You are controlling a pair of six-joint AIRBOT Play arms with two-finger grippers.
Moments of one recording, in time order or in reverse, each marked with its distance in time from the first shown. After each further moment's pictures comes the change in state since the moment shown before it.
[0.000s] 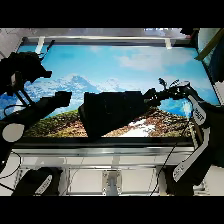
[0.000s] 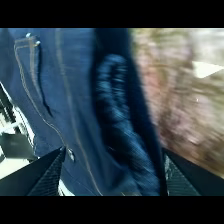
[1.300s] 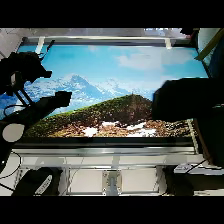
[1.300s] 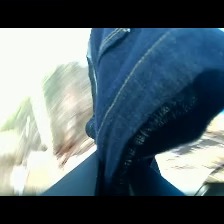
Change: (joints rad) left arm 0.000 0.000 -0.001 0.004 0.003 0.000; right arm -0.715 0.564 0.312 -0.293 0.349 0.167
